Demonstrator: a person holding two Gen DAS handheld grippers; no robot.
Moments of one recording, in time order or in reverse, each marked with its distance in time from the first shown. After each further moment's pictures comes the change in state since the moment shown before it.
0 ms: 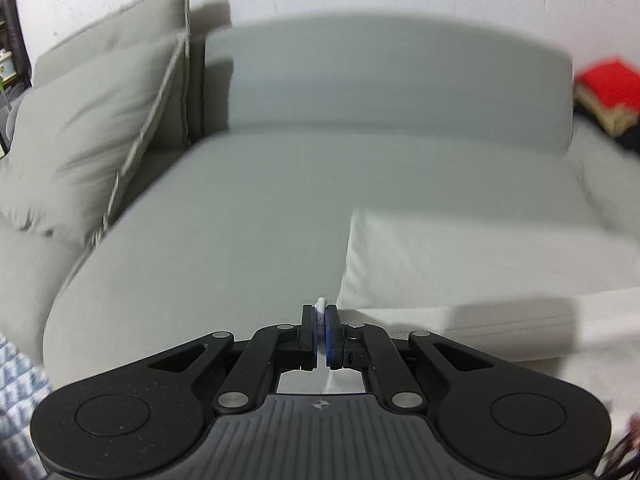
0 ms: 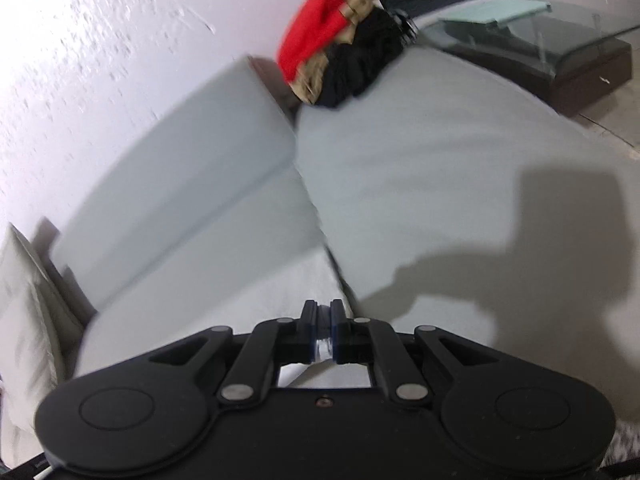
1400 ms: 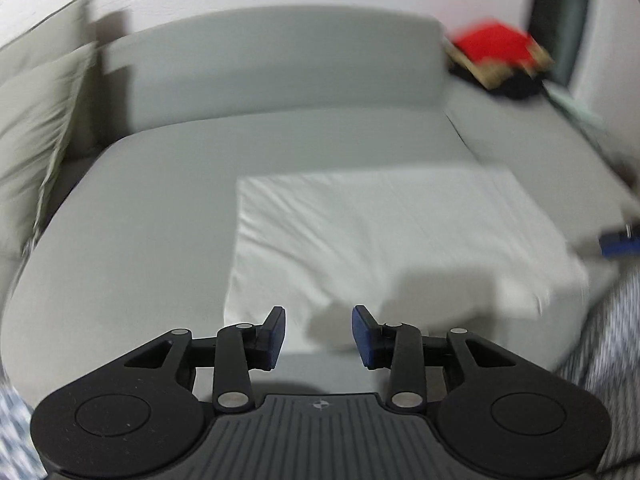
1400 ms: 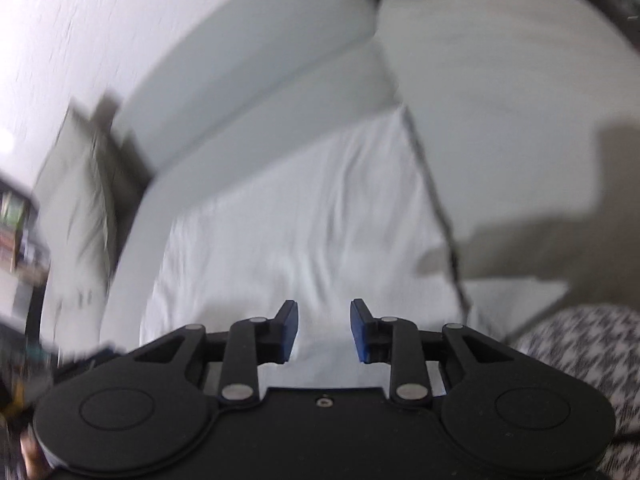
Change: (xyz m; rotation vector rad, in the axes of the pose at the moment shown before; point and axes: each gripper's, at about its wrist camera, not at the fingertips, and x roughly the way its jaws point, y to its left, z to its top) left arm -0.060 0.012 -0.031 0.072 -0.035 -0.331; right arm -0.041 0.016 -0.025 -0.133 0.313 0.184
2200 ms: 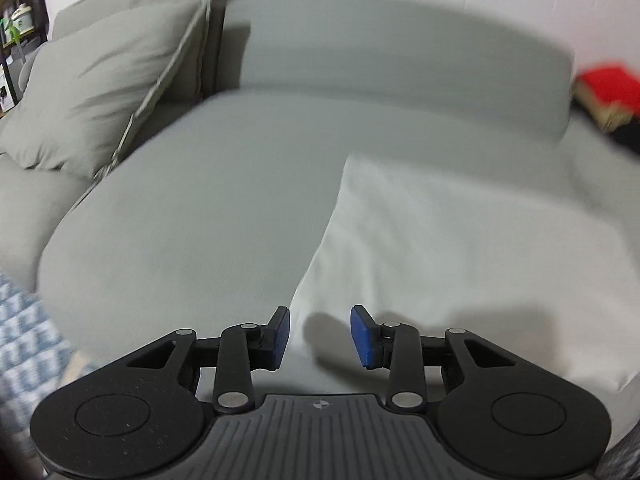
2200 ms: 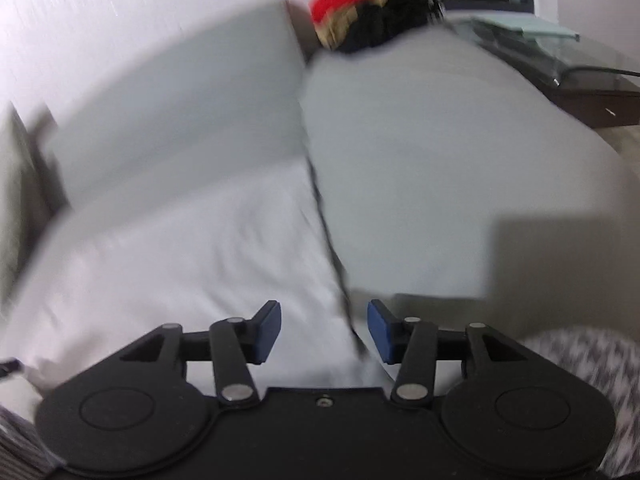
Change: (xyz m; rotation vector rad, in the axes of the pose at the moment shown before) left arm 0.039 0.007 0.007 -0.183 -0.030 0.257; right arm 0.001 -0.018 -0.031 -0.105 -0.252 -0.251
